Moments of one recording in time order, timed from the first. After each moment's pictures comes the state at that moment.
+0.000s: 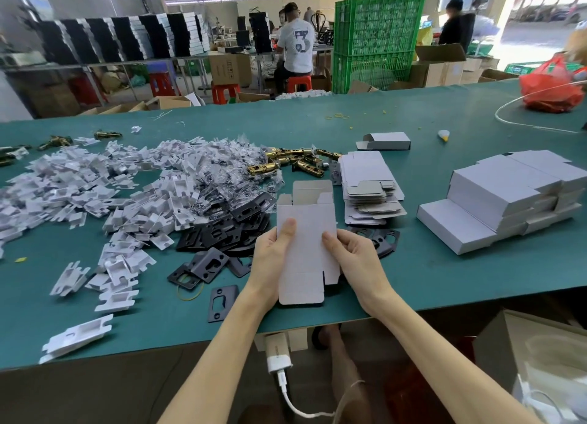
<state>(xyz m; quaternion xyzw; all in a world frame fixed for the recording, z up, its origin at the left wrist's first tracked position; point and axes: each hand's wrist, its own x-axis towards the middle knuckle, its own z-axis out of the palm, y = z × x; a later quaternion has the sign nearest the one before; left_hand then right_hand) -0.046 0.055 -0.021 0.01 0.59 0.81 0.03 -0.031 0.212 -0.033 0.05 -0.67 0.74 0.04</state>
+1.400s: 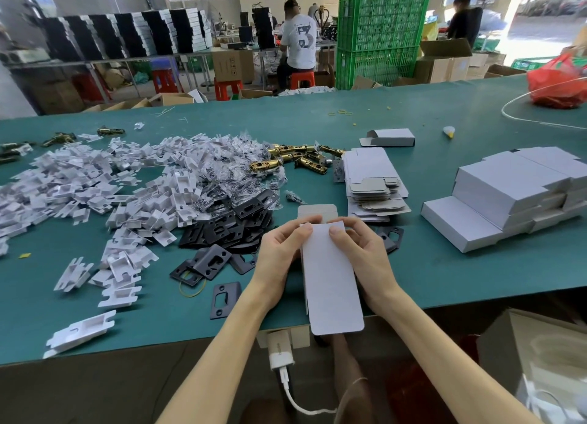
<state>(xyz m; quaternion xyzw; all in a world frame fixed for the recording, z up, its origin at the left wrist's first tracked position) -0.047 0.056 -0.024 0.05 0.62 0.78 0.03 -0.028 0.217 -0.030 0.04 -0.64 0.77 0.06</state>
